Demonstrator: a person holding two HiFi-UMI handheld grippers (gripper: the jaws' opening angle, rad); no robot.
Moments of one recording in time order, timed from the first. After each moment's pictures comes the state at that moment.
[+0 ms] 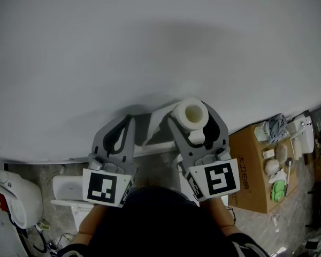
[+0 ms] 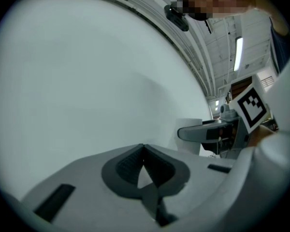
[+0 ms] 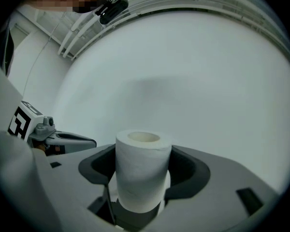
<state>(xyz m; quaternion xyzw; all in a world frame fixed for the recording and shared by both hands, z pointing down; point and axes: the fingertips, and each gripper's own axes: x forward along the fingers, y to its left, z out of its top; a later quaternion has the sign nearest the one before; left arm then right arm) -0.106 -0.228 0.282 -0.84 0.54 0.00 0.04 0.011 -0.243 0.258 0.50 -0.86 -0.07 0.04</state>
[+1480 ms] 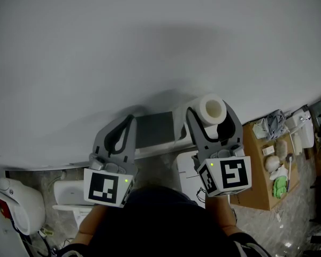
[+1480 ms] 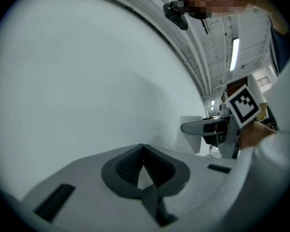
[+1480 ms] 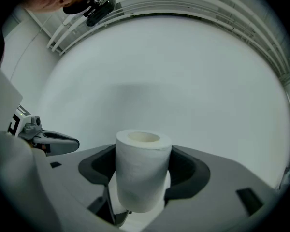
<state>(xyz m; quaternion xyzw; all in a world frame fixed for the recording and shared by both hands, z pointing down) -0.092 -0.235 0.279 -0.85 0.52 -0.01 0.05 0.066 -0.255 0.244 0.57 -0.82 -0.07 0.02</state>
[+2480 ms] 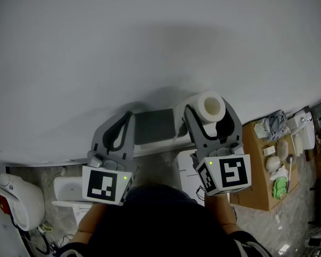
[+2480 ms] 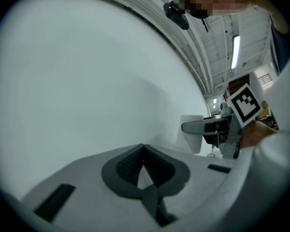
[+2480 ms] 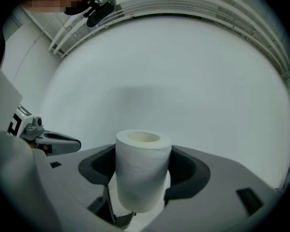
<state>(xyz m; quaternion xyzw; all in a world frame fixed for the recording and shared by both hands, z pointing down) -0.095 -0.231 0.276 -0.85 0.53 -0.01 0.06 0.060 -0.252 0.241 0.56 -0.83 -0.07 0.01</state>
